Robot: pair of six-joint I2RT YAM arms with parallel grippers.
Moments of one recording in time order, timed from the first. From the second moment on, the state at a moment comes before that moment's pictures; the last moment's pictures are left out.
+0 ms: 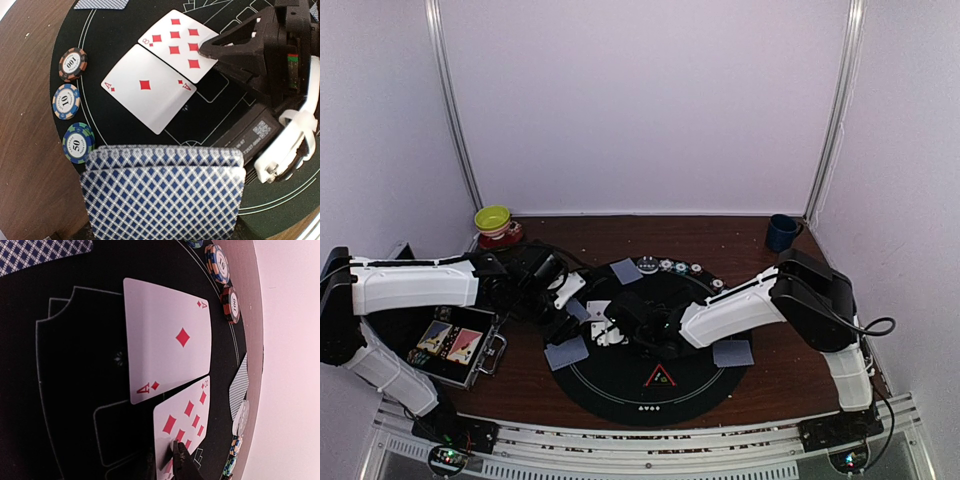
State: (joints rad) left arm -0.80 1.43 0.91 -0.55 -0.07 0.03; right arm 1.13 2.19 1.36 0.06 0.53 -0.79
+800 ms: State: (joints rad) left arm -0.80 1.43 0.91 -0.55 -0.07 0.03; right arm 1.14 2.13 1.31 0.04 0.50 -0.78
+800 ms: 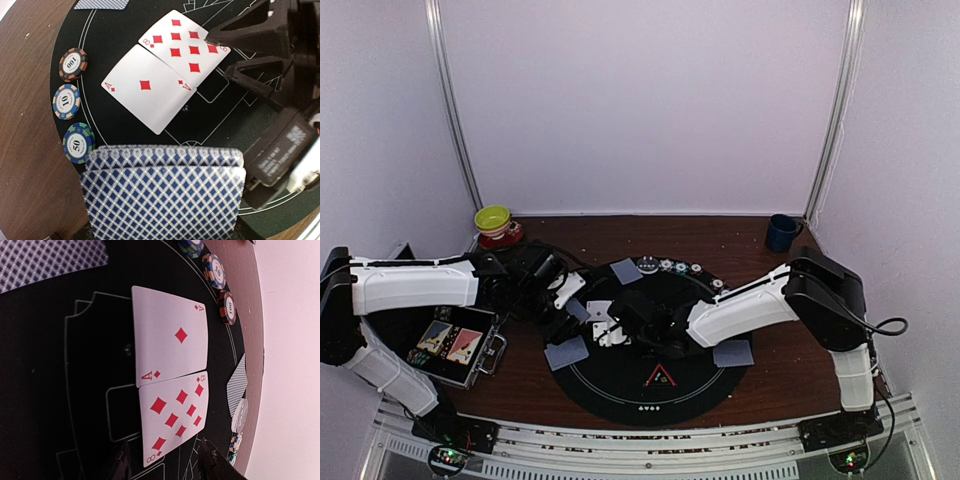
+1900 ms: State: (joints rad) left arm -0.90 1.48 1.01 -0.55 -0.04 0.06; right arm 0.71 1.90 1.49 -0.45 -0.45 -0.12
